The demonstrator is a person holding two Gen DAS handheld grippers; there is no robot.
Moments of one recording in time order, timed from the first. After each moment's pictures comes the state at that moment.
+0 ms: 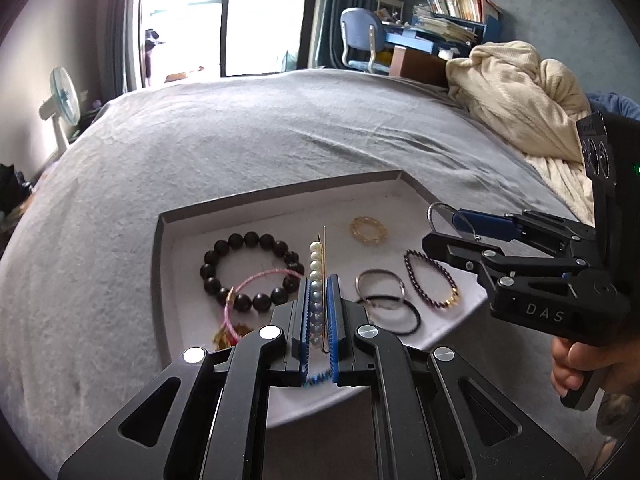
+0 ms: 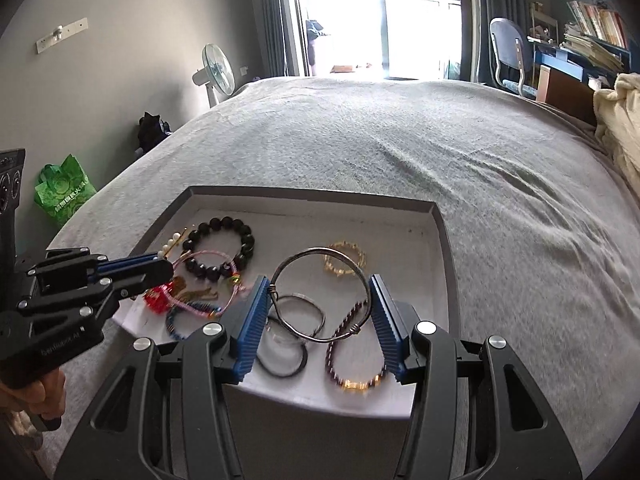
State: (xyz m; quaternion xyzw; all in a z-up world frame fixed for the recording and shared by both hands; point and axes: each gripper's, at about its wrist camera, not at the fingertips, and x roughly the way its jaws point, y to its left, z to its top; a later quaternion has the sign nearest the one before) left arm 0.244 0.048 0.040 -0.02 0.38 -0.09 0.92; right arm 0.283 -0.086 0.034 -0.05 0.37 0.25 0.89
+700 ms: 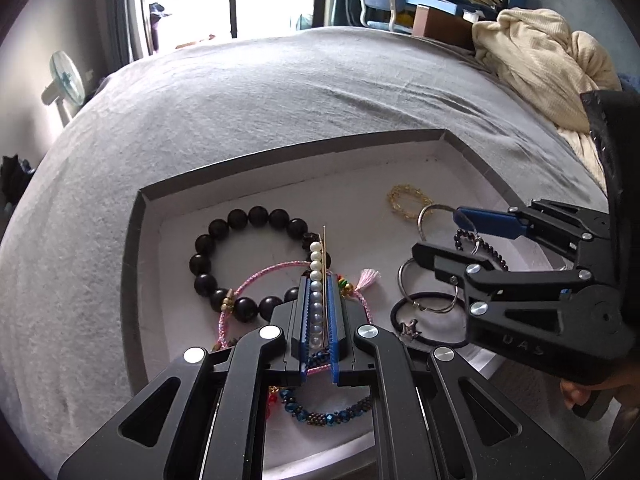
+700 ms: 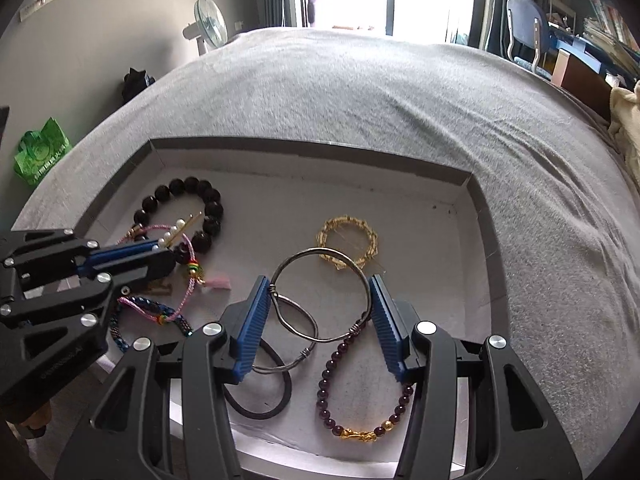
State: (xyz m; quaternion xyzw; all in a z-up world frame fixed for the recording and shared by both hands) left arm 0.286 0.047 -0.001 0.00 0.45 -0.05 0.89; right arm 0.323 -0.054 -0.013 -0.10 0.44 0.24 0.86
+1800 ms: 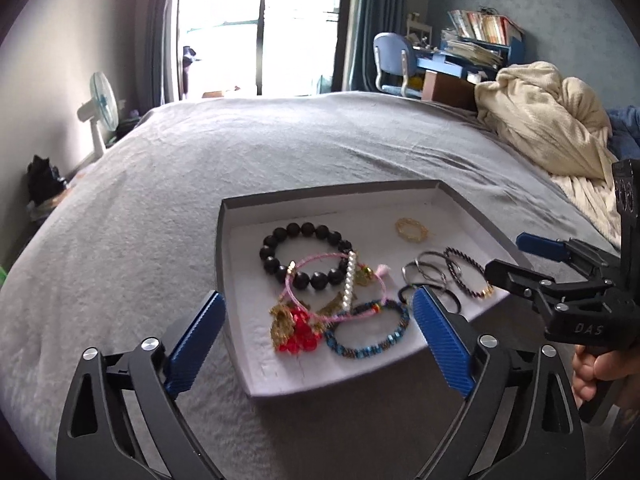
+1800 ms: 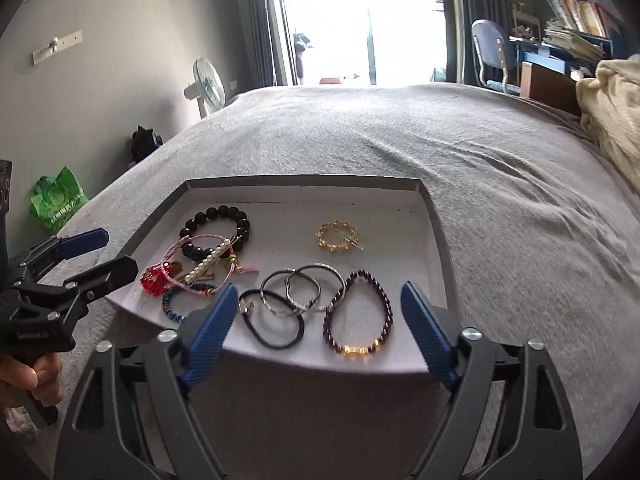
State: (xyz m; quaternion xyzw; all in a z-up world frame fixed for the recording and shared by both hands) left arm 0.200 0.071 0.028 -0.02 0.33 -0.03 0.94; right arm 0.240 -0.113 0.019 -0.02 0.34 0.23 0.91
